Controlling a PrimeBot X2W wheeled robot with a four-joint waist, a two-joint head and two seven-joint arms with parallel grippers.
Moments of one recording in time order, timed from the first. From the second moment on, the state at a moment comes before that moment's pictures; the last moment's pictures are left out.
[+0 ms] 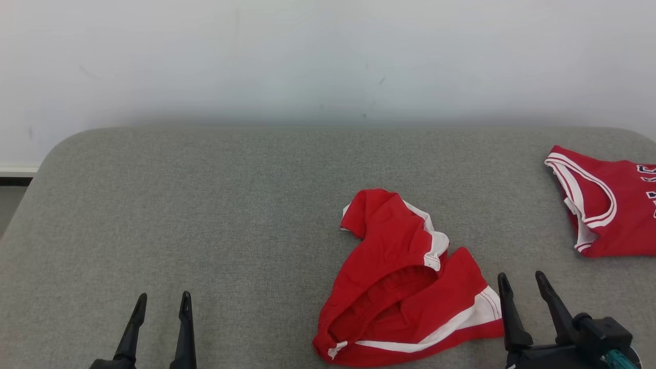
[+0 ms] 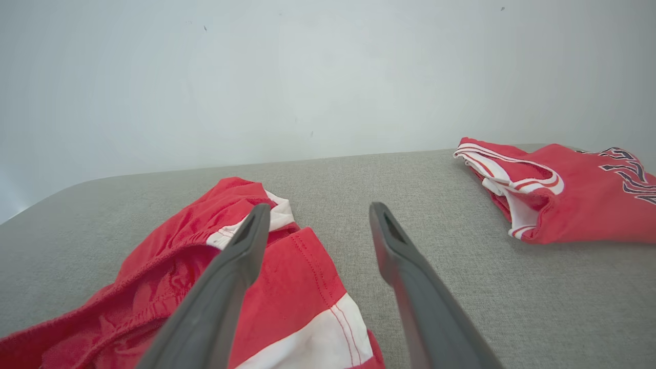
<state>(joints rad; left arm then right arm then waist) 0.04 0.05 0.03 0.10 -0.14 -0.13 -0.26 -0.06 -0.14 0.06 0.30 0.26 0.13 -0.26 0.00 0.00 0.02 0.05</state>
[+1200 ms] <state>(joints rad) -0.33 0.11 -0.45 0.29 -0.13 -0.13 -0.26 -0.02 -0.07 0.07 0.13 0.24 0.13 -0.26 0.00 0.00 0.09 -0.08</state>
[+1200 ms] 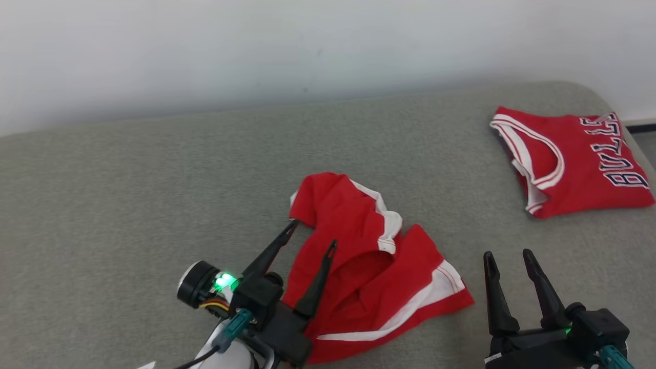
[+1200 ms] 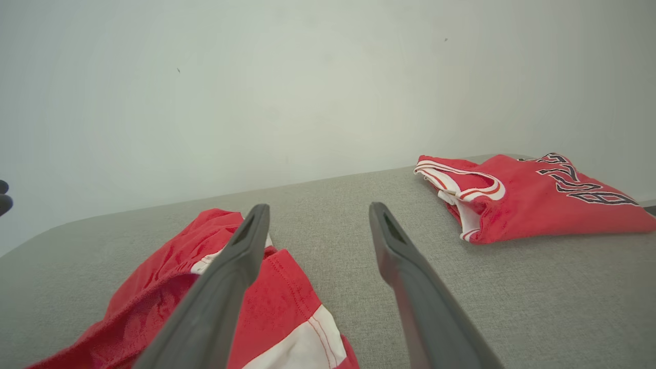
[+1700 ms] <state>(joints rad) -0.52 0.16 -0.64 0.57 -0.15 -0.13 -0.26 -0.06 -0.06 0.06 0.12 0.24 0.13 -0.26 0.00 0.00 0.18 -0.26</state>
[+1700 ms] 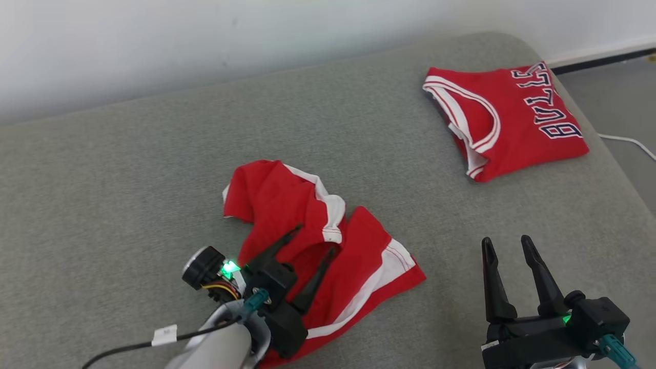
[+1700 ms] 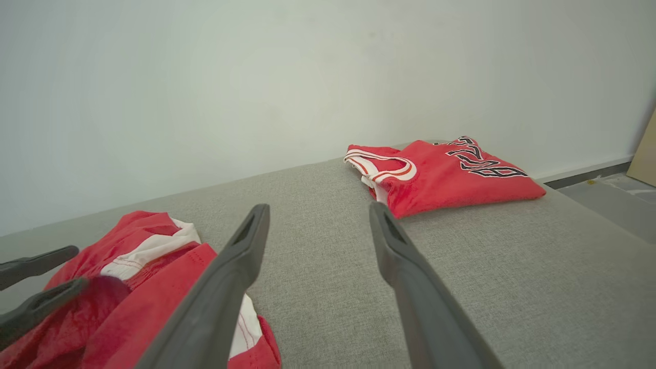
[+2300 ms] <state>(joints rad) -0.69 0.15 -0.59 0.64 -0.13 -0.12 -0.26 -0.08 -0.05 0.05 0.12 0.24 0.13 -0.26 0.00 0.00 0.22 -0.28</state>
